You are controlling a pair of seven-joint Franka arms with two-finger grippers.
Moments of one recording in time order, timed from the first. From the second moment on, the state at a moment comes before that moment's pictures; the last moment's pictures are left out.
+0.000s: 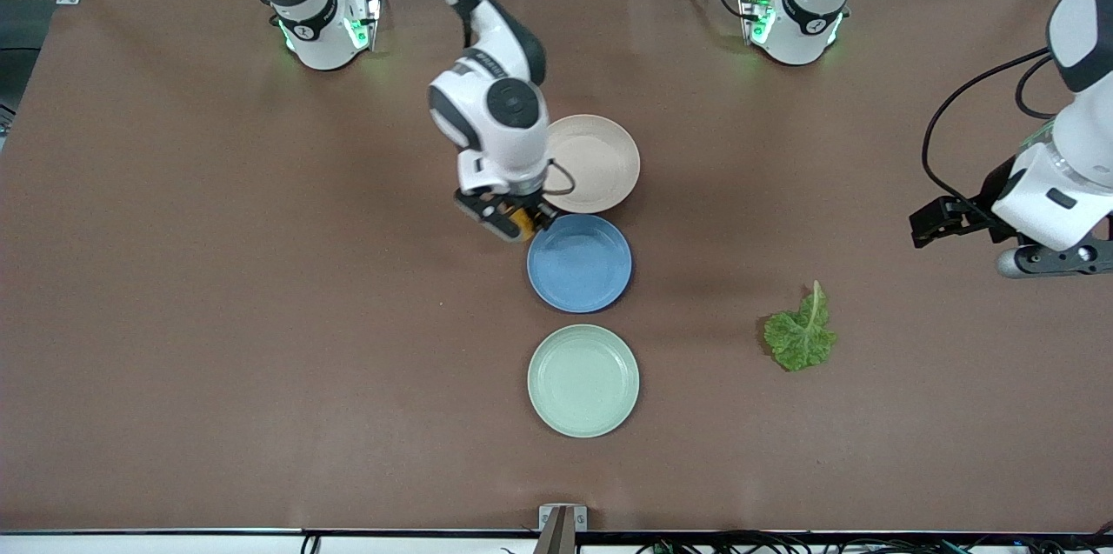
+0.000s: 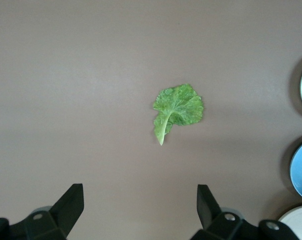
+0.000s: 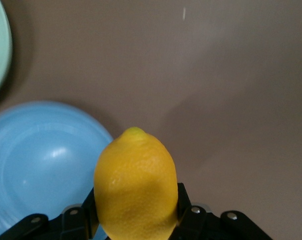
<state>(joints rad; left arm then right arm) 0.18 0.20 -0.31 -1.47 0.12 1.68 -0.17 0.67 0.50 0.05 -1.73 -0.09 2.22 1.35</state>
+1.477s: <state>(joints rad) 0.15 0.05 -0.29 -1.43 0.12 1.48 -0.15 -0.03 0.40 0.06 -2.17 -0.02 2.51 0.06</state>
